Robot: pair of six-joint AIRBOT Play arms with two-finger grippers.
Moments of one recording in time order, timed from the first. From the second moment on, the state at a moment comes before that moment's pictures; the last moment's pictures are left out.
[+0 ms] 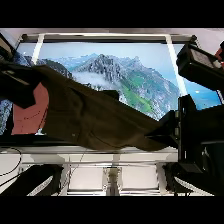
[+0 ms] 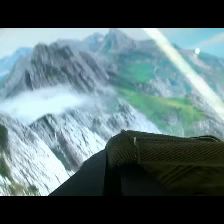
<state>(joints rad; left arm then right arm) -0.50 -0.77 1.64 1.59 -1.39 -1.63 0.69 -0.93 1.78 -1.10 1.83 1.39</state>
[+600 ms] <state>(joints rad) -0.33 -1.11 1.64 1.59 -1.49 -1.57 0.61 -1.21 1.80 -1.34 1.82 1.37</state>
